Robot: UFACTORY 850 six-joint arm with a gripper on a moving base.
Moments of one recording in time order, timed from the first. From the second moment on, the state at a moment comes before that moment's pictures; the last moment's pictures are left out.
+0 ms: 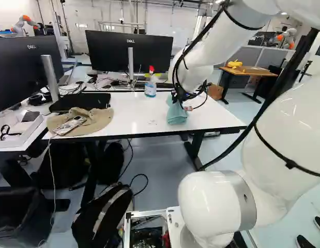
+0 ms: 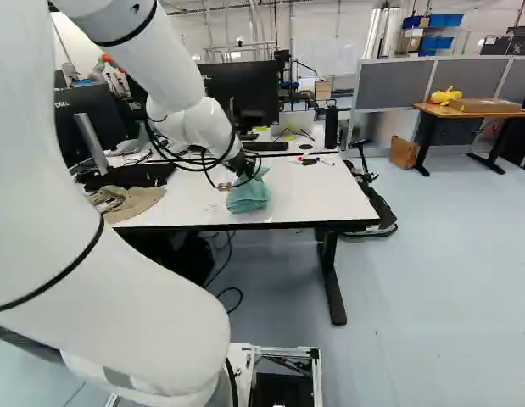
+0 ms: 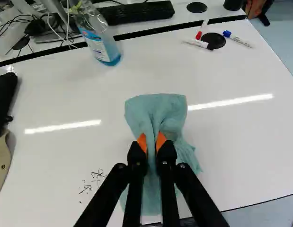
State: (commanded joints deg) arm -1.6 6.8 -38.0 5.4 -2.2 0.0
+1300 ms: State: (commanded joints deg) arm 12.4 6.8 -38.0 5.4 -2.2 0.0
